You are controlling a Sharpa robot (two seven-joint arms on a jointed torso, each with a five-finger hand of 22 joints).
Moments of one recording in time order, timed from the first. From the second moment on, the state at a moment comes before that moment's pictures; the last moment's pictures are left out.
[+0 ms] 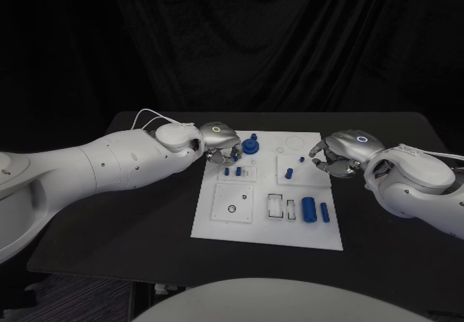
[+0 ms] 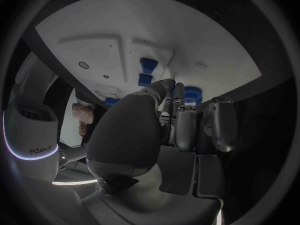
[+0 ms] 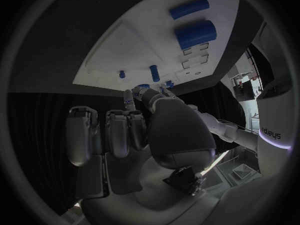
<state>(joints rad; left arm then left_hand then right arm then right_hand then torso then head) 1.23 -0.55 -0.21 1.06 -1.76 -0.29 0.29 1.47 -0.08 0.34 0.09 0.32 1.04 0.05 0.11 0.38 1.02 0.00 0.34 0.37 1.43 -0.05 1.40 1.25 0.08 1.41 0.08 1.29 1.31 1.29 -0.95 -0.25 1.63 -1.72 -0.35 -0.22 1.22 0.00 0.38 0.05 0.47 0.90 0.09 0.08 0.28 1.46 -0.01 1.49 1.31 1.46 -0.07 1.51 1.31 0.02 1.47 0.04 1.47 1.31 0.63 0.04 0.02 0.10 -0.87</state>
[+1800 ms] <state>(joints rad) 1.22 -0.53 -0.21 1.04 -1.76 -0.29 0.28 1.44 -0.10 0.34 0.11 0.19 0.82 -0.03 0.06 0.31 1.00 0.02 0.26 0.32 1.40 -0.04 1.37 1.20 0.08 1.38 0.08 1.24 1.31 1.28 -0.95 -0.25 1.63 -1.72 -0.35 -0.22 1.22 0.00 0.38 0.04 0.47 0.90 0.09 0.08 0.28 1.46 -0.01 1.49 1.31 1.46 -0.07 1.51 1.31 0.02 1.47 0.04 1.47 1.31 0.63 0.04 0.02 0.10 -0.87</state>
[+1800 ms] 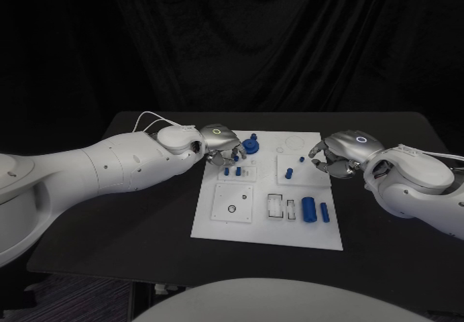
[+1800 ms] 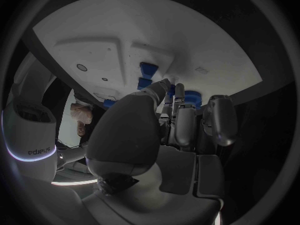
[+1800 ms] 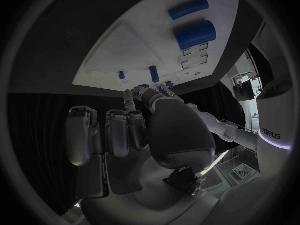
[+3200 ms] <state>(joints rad) 1.25 -0.94 -0.21 1.35 -1.27 -0.59 0.48 1.31 -0.04 0.18 0.29 0.43 0.80 0.03 0.07 0.16 0.34 0.00 0.32 0.09 0.23 0.00 0.04 0.15 0.17 0.37 0.08 0.06 0.78 1.34 -0.98 -0.25 1.64 -1.72 -0.33 -0.21 1.24 -0.07 0.44 0.02 0.40 0.93 0.10 0.10 0.30 0.82 0.06 0.54 0.69 1.47 -0.03 1.39 1.27 0.06 1.42 0.08 1.28 1.31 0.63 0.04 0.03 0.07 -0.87</state>
